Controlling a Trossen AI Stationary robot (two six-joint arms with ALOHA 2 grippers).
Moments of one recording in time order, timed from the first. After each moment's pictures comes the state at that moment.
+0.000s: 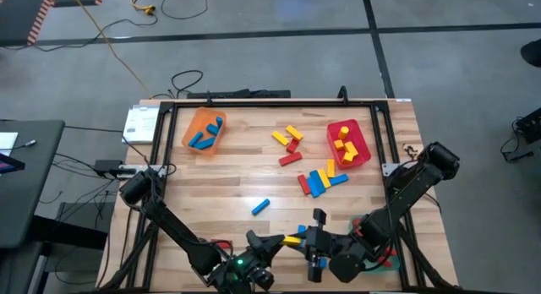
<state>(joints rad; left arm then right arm) -0.75 2.05 1.59 0.08 -1.31 0.73 0.76 1.69 1.36 -0.32 0.75 0.58</state>
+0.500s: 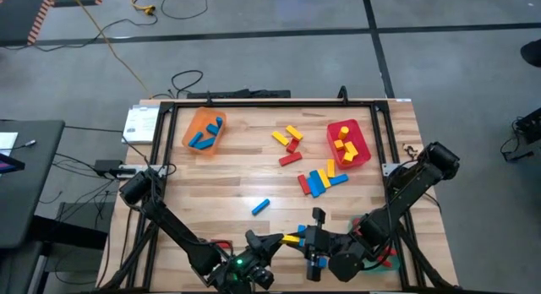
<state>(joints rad) -0.75 2.05 1.59 0.06 -1.34 0.73 0.76 1.69 1.36 -0.32 0.74 0.58</state>
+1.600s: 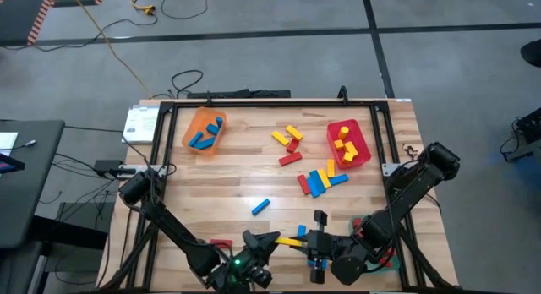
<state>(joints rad) -0.76 2.05 1.59 0.00 -1.37 0.69 0.77 1.69 1.36 -0.36 0.73 0.57</state>
